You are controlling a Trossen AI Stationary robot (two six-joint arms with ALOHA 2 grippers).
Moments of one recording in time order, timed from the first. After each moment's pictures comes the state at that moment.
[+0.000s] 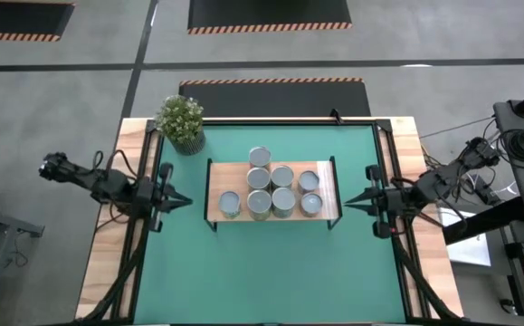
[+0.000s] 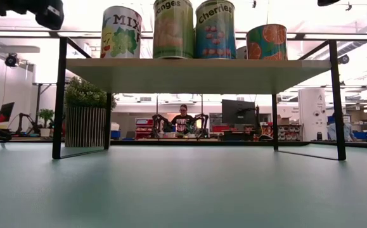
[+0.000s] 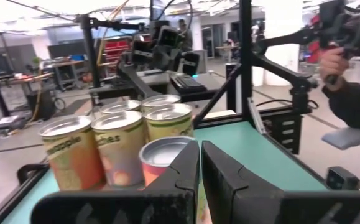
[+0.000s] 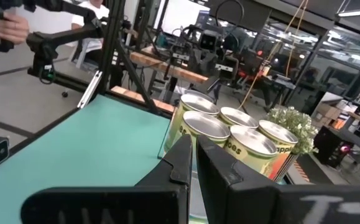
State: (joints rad) left arm -0.37 0.29 0.36 -0.03 -0.24 0.10; right arm 0.54 0.41 0.50 -0.03 0.41 -0.31
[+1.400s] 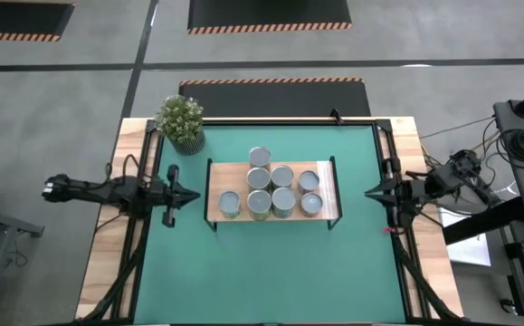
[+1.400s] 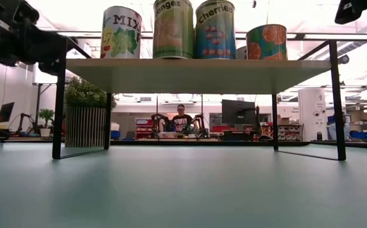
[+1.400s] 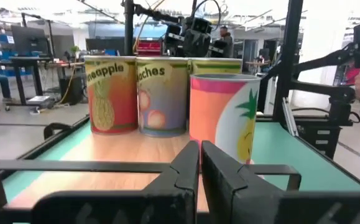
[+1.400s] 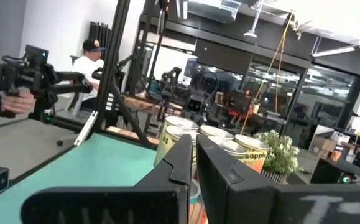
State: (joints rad) left arm -0.15 0.04 0.01 0.12 -0.16 -0.01; right arm 0.54 0.00 0.31 -0.10 0.38 -0.35
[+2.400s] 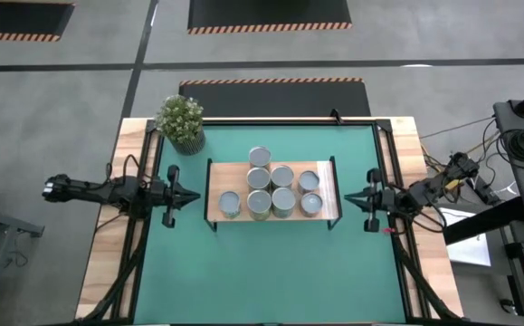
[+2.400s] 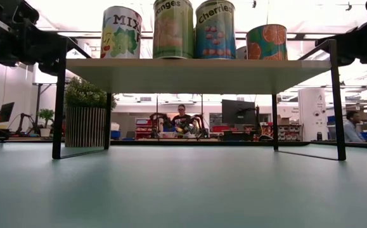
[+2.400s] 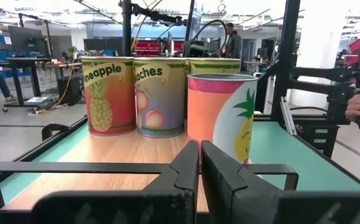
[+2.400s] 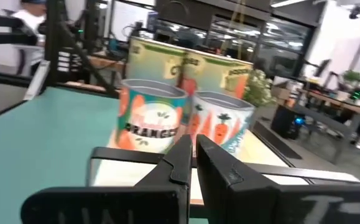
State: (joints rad) left arm -0.15 0.04 0.01 0.11 -0.16 -0.01; right arm 0.54 0.00 0.02 0.05 0.61 -0.26
